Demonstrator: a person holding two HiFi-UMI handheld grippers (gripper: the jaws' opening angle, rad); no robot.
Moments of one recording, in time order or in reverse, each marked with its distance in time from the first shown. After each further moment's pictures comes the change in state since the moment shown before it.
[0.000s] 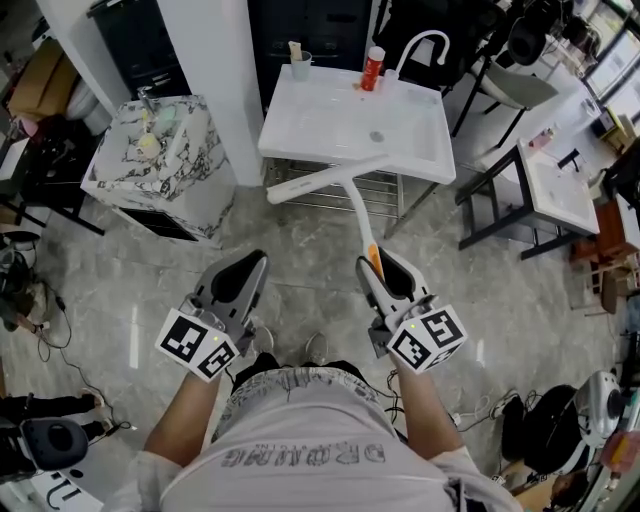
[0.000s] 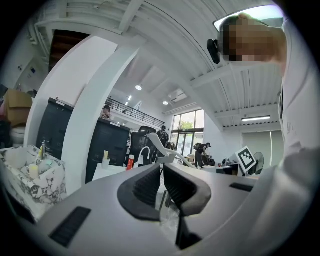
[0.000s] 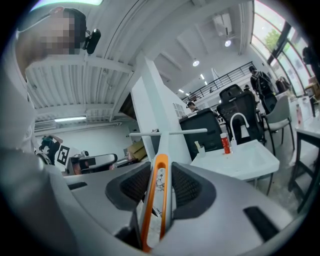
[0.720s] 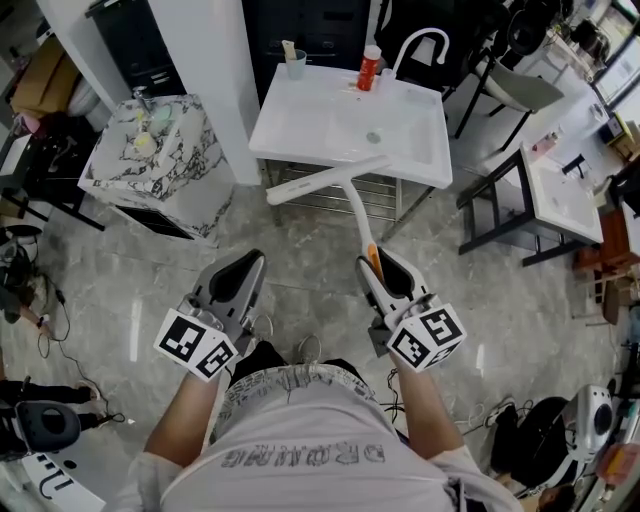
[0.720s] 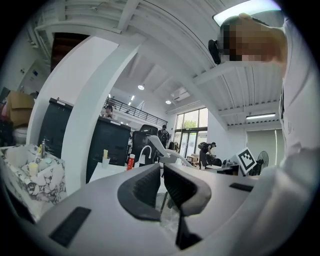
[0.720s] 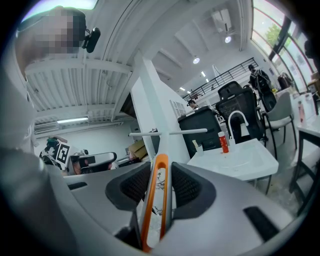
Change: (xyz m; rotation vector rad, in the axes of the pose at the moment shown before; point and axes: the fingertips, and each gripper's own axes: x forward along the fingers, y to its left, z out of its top) left arm 0.041 -0.018 -0.012 0.004 0.006 0.047; right arm -0.010 -0.051 0.004 0.012 0.021 0.033
